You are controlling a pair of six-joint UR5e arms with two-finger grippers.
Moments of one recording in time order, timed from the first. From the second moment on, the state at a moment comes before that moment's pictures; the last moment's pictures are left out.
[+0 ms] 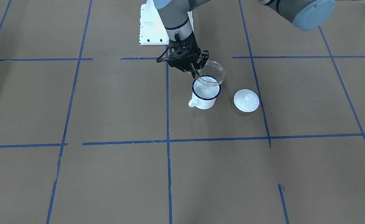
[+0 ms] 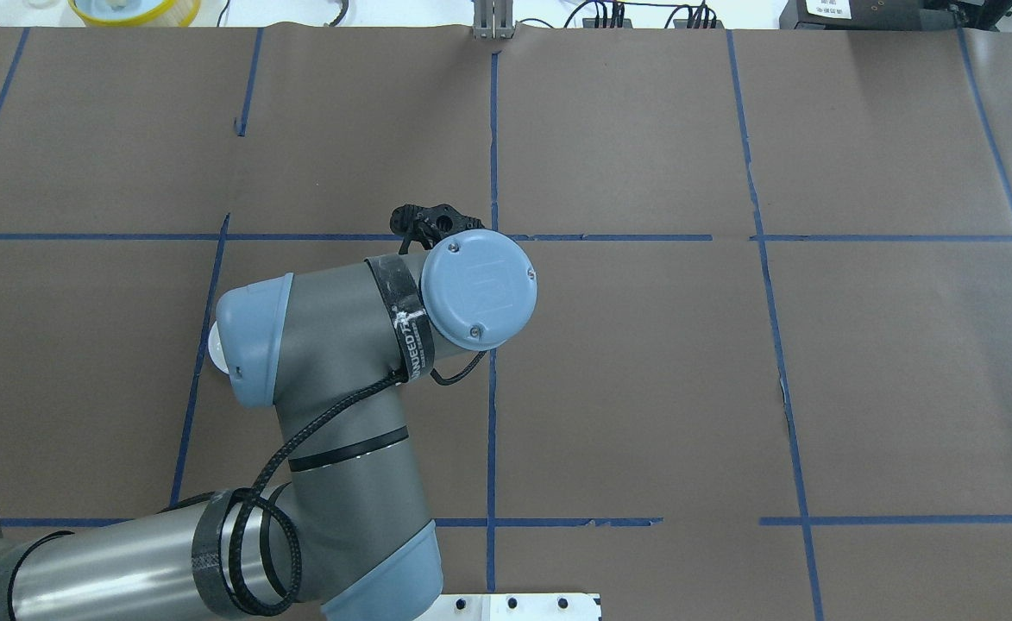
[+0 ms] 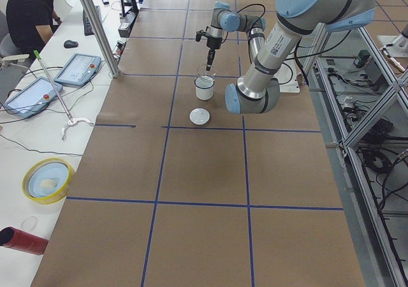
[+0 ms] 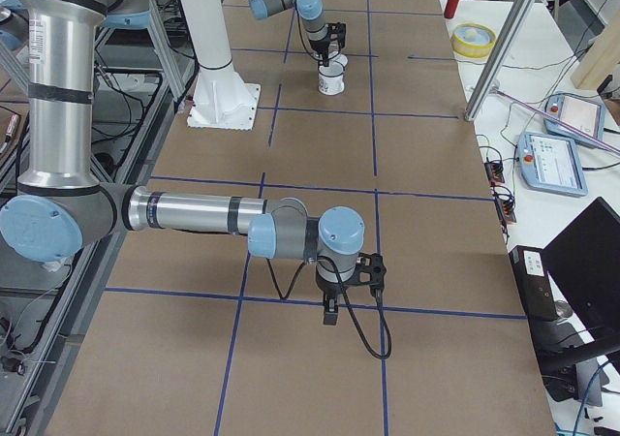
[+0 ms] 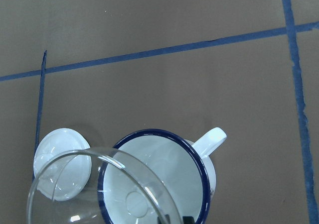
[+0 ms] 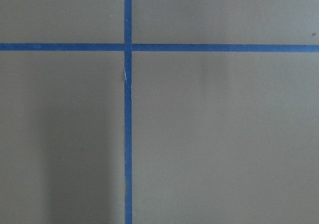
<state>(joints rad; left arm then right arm) -0.40 -2.44 -1.78 -1.00 -1.54 -1.19 1.57 -1.68 1.66 -1.57 2.29 0.01</state>
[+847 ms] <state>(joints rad) -0.39 -2.40 -1.87 -1.06 -1.52 -1.20 1.57 -1.68 1.66 -1.57 2.29 0.01</state>
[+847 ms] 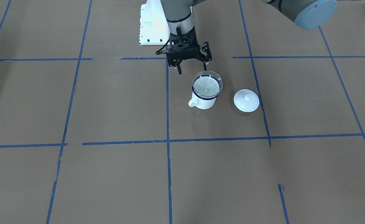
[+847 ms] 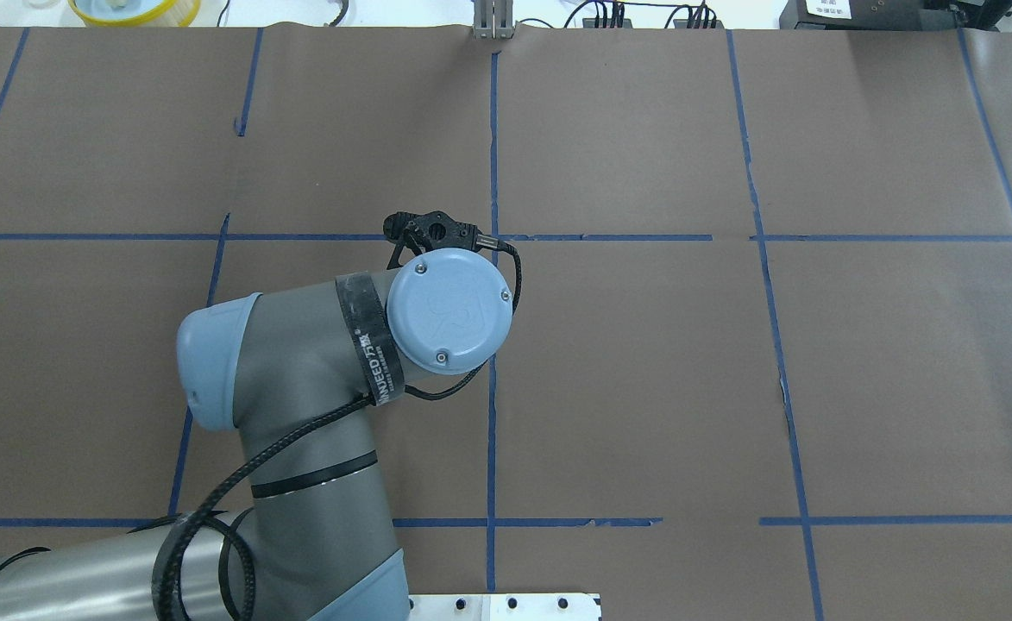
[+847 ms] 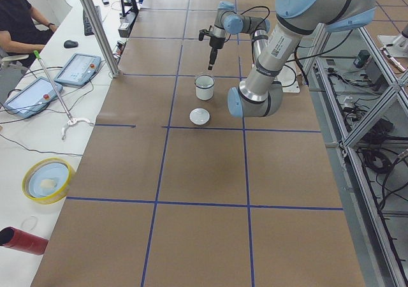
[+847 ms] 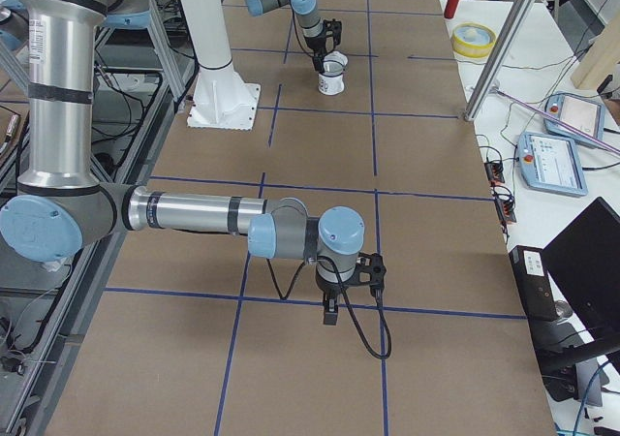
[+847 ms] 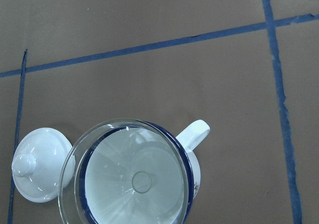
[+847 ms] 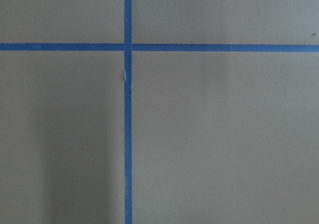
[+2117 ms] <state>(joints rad) -1.03 -2.09 -1.87 -1.53 -2.06 -0.65 1.57 -1.68 1.66 -1.57 2.29 0.01</state>
